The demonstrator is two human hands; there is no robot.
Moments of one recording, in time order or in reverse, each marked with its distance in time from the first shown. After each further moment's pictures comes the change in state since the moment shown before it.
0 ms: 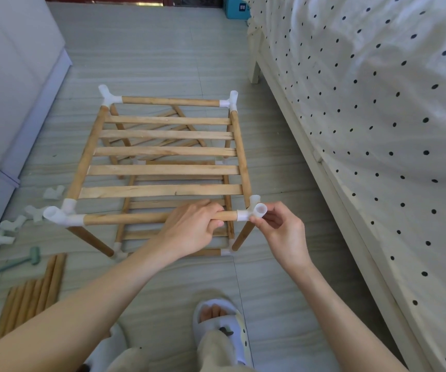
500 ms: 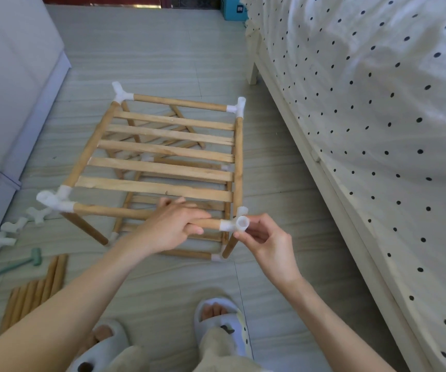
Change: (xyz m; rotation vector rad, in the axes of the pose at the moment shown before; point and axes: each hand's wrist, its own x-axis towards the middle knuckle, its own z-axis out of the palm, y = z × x) left_hand -0.007 -0.038 -0.011 0.035 -0.153 0.085; right_hand -0.025 -0.007 0.014 0.051 -0.104 0.030
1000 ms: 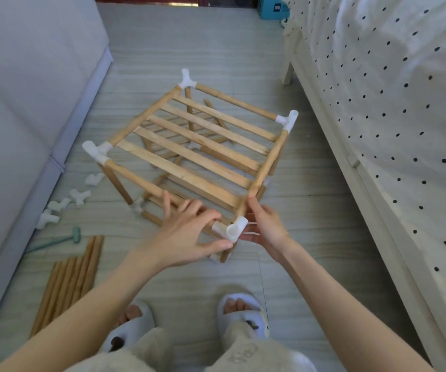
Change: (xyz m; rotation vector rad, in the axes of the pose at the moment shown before) left_hand -0.056 -0.017 0.011 0.058 0.098 -0.125; right_hand 0.046 -0.014 0.060 0.273 -0.188 0.548
